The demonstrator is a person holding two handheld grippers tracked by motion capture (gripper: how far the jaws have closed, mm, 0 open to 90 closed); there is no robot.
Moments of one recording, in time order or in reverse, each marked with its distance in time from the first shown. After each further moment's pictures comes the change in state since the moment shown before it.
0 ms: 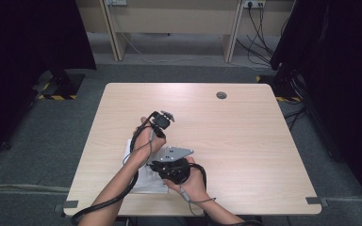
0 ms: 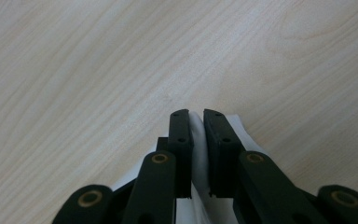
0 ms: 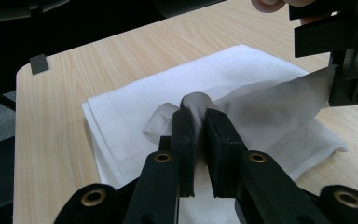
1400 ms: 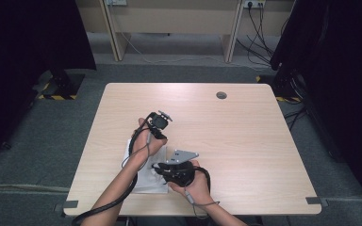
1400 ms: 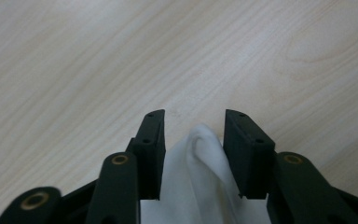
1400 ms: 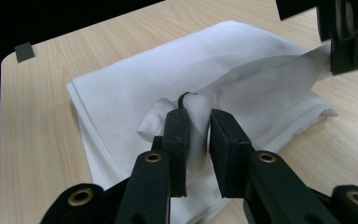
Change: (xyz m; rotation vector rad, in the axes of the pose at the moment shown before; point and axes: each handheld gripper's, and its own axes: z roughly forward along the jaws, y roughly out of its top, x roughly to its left) left arm 0.005 -0.009 -0.002 -0.131 0.026 -0.047; right arm -0.006 -0.020 -0.003 0.011 -0.022 0.038
